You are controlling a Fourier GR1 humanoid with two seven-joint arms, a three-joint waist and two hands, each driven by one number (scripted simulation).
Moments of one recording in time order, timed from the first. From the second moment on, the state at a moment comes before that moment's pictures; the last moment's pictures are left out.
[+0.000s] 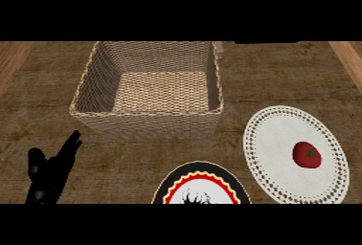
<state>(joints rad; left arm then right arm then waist) 0.12 0.41 -0.17 -1.45 0.28 0.17 0.17 -0.22 -1.42 -0.11 -1.80 -0.27 0.71 0.28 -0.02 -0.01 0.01</state>
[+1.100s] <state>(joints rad) 0.09 0.36 -0.16 -1.45 0.22 0.16 0.21 -0.07 -1.03 0.05 -1.84 0.17 0.56 0.22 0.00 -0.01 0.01</state>
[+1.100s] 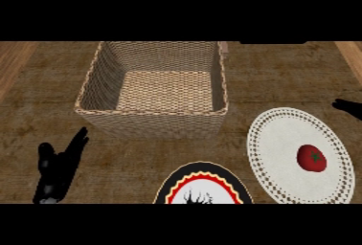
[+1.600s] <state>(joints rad) 0.11 0.35 -0.14 -1.46 0.22 0.12 0.20 -0.03 -0.91 0.10 -1.75 0.36 0.48 0.11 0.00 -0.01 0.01</state>
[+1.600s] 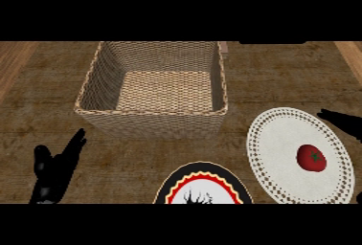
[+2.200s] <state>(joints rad) 0.08 0.32 -0.12 -1.44 0.19 0.11 0.22 -0.05 -0.81 0.12 -1.62 0.50 0.43 0.00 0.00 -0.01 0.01</state>
